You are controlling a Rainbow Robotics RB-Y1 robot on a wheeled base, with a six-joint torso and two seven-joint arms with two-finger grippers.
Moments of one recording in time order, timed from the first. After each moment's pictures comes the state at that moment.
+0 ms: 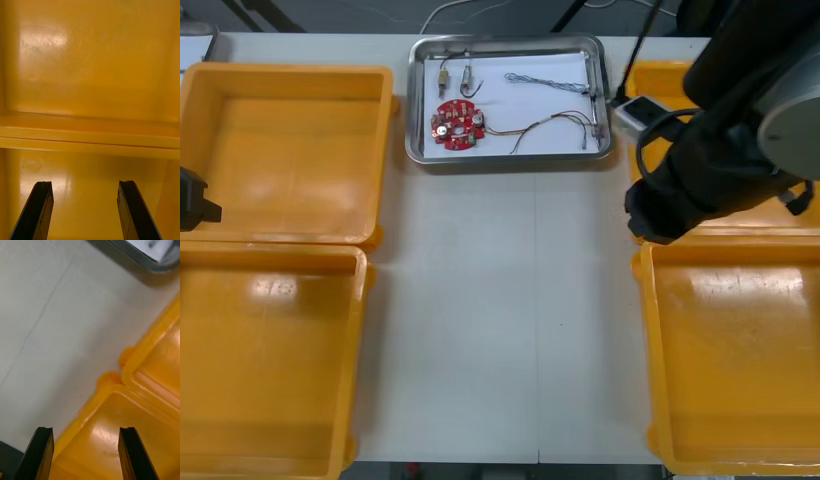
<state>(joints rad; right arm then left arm) -0.85 -0.88 0.44 -2.16 -1.05 1.88 1.03 -0.31 0.72 0.36 -2.09 0.75 1.91 -1.30</state>
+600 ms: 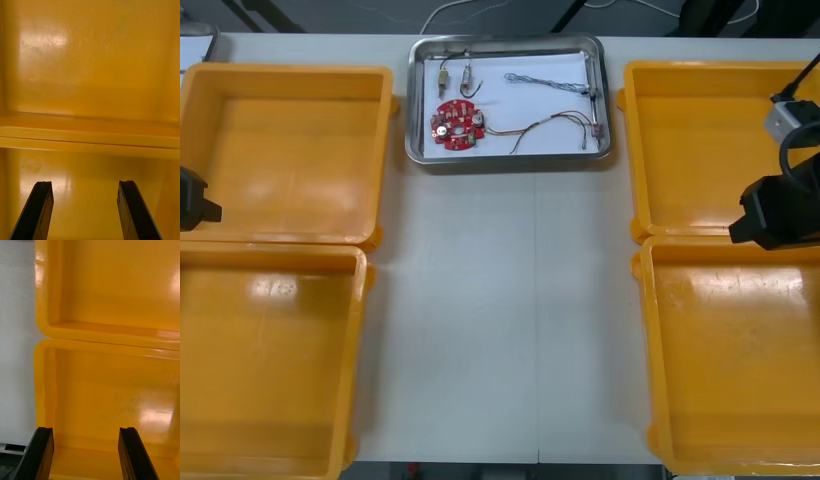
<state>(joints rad) -0.49 -1.00 0.02 -2.26 -1.11 1.92 0.88 -0.31 0.72 0.36 -2.09 0.75 1.91 -1.30</state>
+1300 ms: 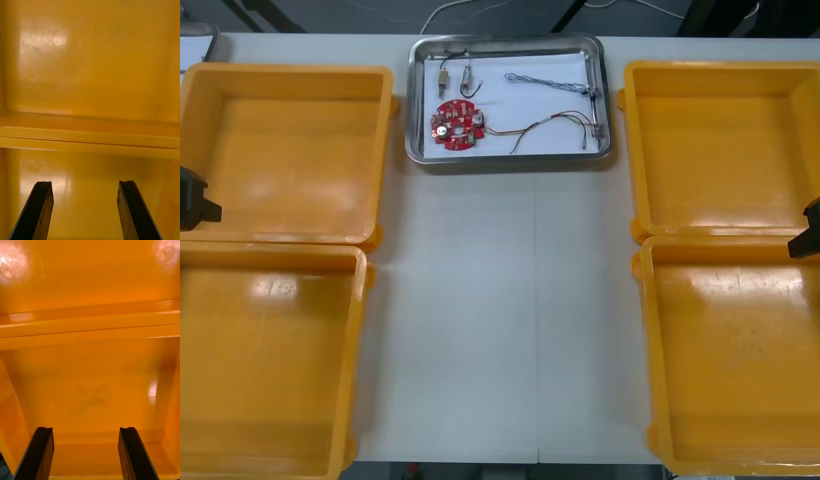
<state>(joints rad) -0.33 -1.00 -0.13 -2.02 -1.07 1.88 1.04 -0.31 0.72 0.36 -2.09 0.75 1.91 -1.30</state>
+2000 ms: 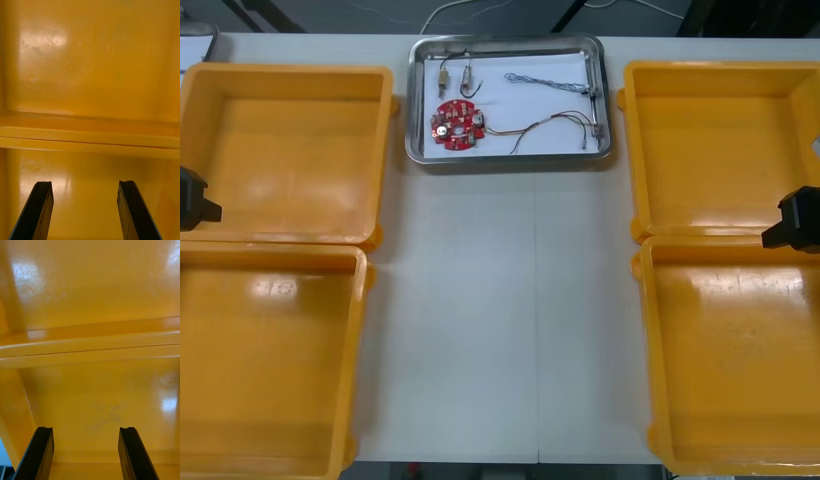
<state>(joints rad) -0.33 -0.92 -0.13 -2.05 -1.01 1.84 1.04 -0.31 0.72 0.36 -2.09 0.75 1.91 -1.30</state>
